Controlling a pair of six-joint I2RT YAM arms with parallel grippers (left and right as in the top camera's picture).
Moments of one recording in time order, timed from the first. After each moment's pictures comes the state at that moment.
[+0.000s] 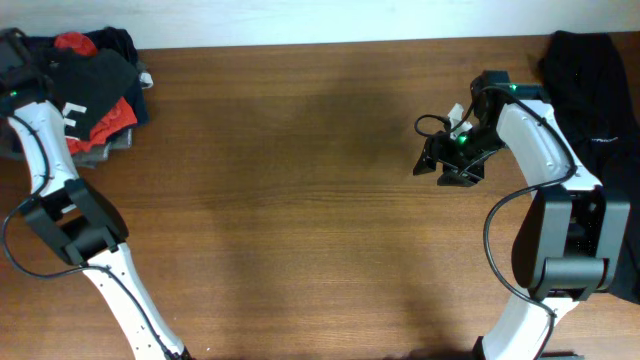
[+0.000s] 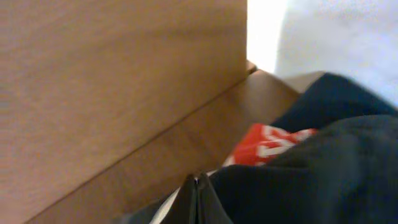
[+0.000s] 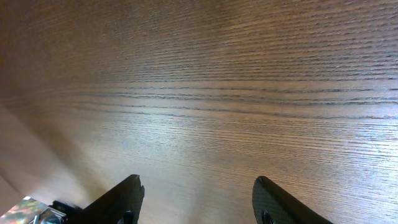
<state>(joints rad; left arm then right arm) 0.48 2.76 2.66 -0.44 -0.53 -0.10 -0.06 2.00 1.58 -1.21 -0.45 0.16</state>
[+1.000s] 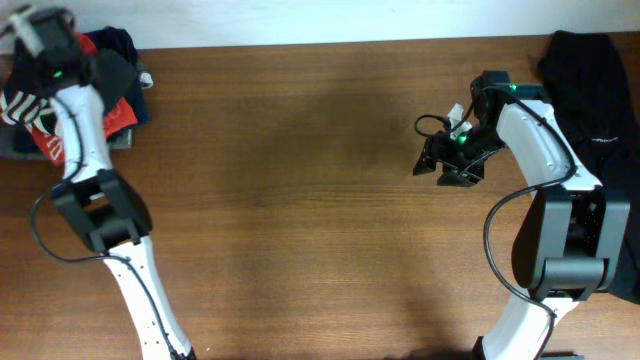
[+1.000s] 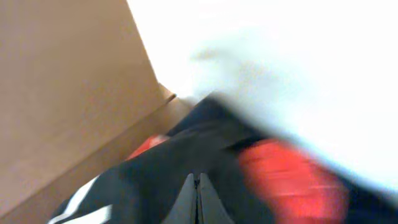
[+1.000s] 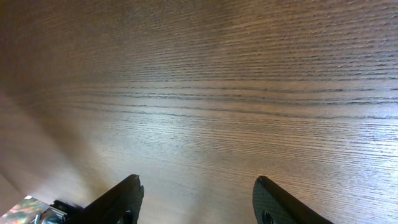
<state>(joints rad) 0.29 2.73 2.69 -0.38 -0.57 -0.09 -0.06 2.00 1.58 -1.21 -0.46 0.16</state>
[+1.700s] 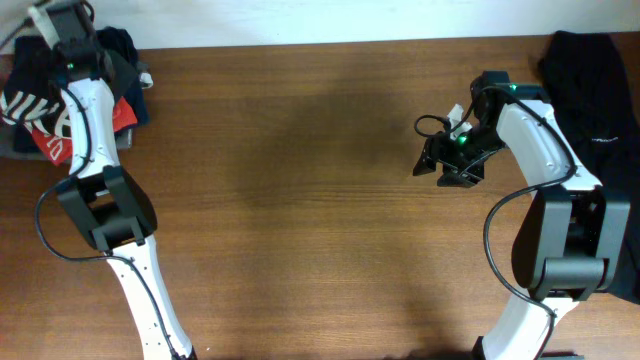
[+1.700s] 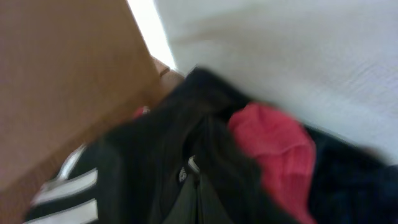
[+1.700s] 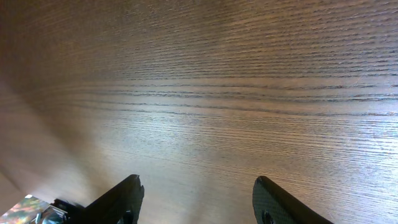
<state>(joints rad) 0.28 2.69 2.58 -0.44 -0.57 -0.14 -0.06 2.00 1.58 -1.22 -0.46 0.16</state>
